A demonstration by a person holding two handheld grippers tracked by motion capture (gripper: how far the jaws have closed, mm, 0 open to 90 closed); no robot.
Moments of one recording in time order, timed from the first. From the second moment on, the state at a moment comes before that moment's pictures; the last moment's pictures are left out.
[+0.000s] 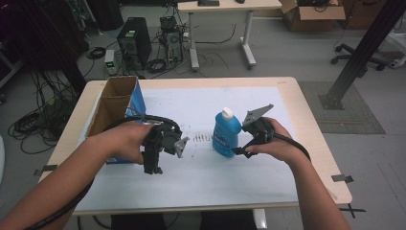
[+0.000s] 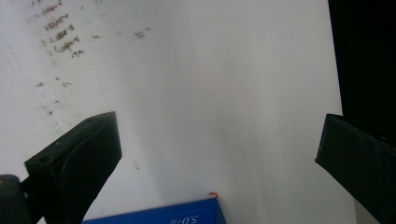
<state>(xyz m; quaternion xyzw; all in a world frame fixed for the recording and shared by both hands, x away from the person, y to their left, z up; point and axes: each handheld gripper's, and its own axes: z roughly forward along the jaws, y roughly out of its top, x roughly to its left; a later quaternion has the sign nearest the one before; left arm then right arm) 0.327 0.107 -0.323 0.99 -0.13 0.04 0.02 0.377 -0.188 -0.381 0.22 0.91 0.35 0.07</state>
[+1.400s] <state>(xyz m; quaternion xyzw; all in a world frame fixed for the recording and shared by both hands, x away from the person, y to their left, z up) 0.333 0.123 -0.333 0.99 -0.12 0.04 0.04 0.370 -0.168 -0.419 0.30 0.83 0.45 0.15</state>
